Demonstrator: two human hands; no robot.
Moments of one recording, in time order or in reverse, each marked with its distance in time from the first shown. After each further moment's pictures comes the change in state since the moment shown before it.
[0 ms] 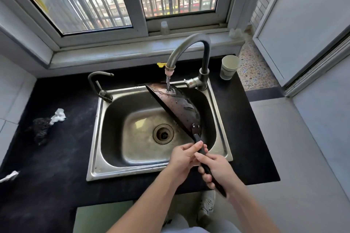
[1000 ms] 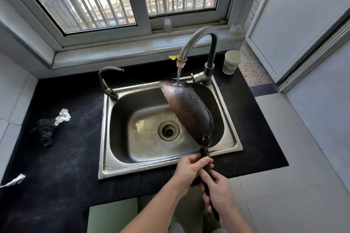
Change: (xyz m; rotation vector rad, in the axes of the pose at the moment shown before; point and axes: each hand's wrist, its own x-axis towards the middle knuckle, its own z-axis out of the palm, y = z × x) left_hand -0.025 -0.040 -0.060 0.224 -0.098 0.014; right_hand -0.015 0.096 0.058 -0.020 0.315 -0.185
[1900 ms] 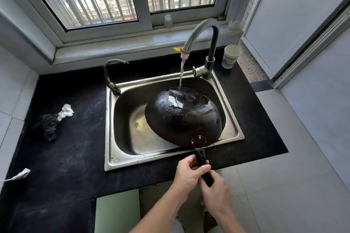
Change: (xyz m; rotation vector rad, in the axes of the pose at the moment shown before) left_hand -0.033 -0.035 -0.025 0.200 0.097 0.151; right_hand -0.033 0.032 0.023 -0.499 0.175 -0.118
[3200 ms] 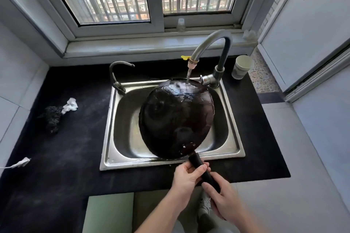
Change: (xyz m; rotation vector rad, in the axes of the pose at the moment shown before) left_hand 0.013 0.024 0.024 -0.415 0.109 -0.122; right_hand 0.055 0.002 -0.066 -0.001 -0.408 -0.238
